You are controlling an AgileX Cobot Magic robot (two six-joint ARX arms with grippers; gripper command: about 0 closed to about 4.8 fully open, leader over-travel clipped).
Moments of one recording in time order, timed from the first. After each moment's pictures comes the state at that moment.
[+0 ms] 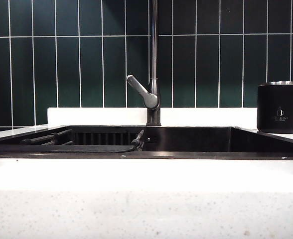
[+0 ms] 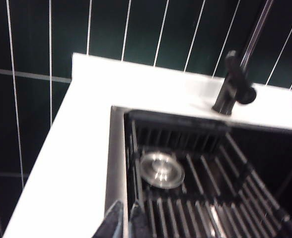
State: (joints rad) left arm -0.27 0.22 0.09 0.15 -0.11 -0.17; right arm 0.27 0.43 0.18 0.14 0.29 0.08
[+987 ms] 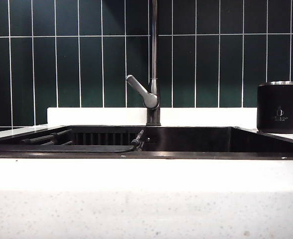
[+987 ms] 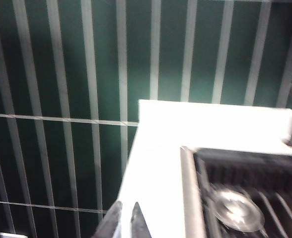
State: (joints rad) left arm -0.27 0.05 0.08 0.14 -0.34 0.02; right arm 0.27 0.13 0.18 0.14 0.29 0.08
